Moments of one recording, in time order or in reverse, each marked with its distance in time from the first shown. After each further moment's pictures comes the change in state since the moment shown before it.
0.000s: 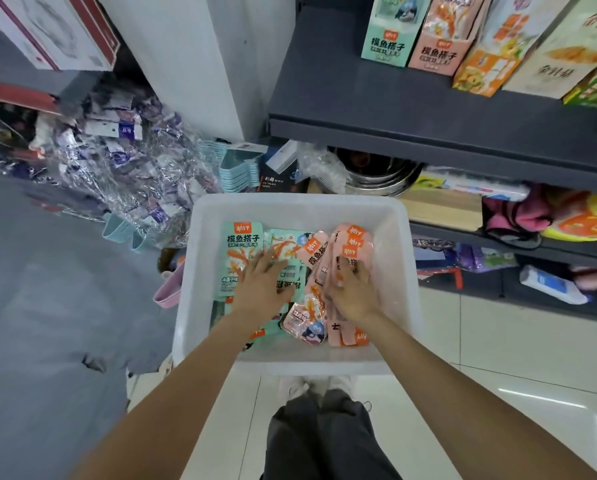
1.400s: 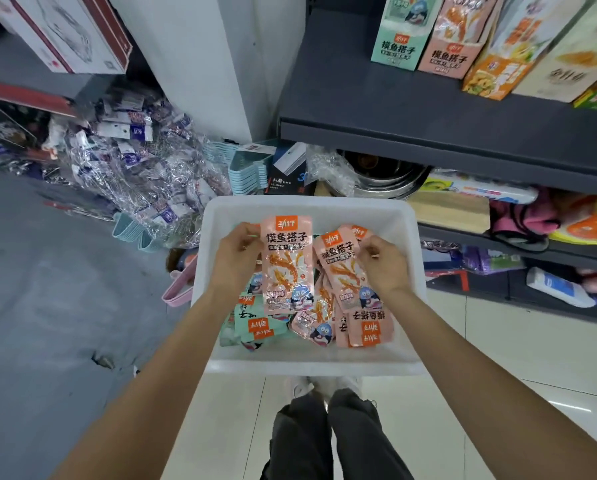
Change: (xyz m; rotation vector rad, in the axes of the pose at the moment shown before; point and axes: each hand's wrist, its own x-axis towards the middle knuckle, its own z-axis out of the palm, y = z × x) left_hand -0.015 0.000 -0.082 -1.075 0.240 -0.241; right_hand 0.013 -0.009 -0.040 0.300 0.356 -0.108
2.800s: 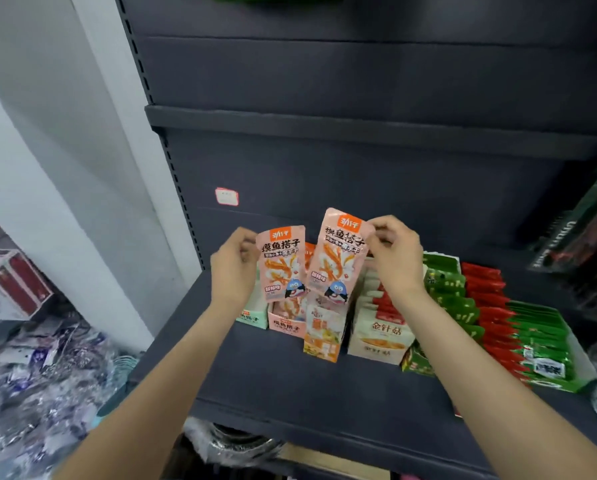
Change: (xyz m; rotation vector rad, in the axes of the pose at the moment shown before) left_hand 0.124 0.372 0.245 0.246 0.406 0.730; right_hand 0.234 -0.168 -0.395 0.300 0.414 -0.621
